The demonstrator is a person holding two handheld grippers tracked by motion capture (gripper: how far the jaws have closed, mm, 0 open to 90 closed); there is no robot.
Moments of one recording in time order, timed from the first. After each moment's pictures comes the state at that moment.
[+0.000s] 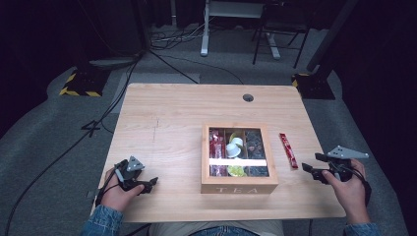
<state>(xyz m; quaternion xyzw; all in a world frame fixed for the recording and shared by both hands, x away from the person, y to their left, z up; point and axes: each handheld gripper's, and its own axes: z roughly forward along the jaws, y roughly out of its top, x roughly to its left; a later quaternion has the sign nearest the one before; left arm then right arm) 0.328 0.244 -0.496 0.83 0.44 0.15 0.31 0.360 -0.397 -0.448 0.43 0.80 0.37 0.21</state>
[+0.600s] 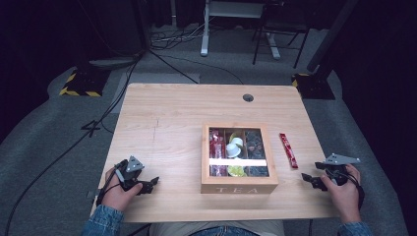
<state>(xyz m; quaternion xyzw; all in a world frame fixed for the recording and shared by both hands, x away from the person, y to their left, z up) 0.331 0.245 -0.504 0.82 0.43 0.16 0.33 0.363 -0.411 -0.489 0.43 0.82 0.32 0.17</state>
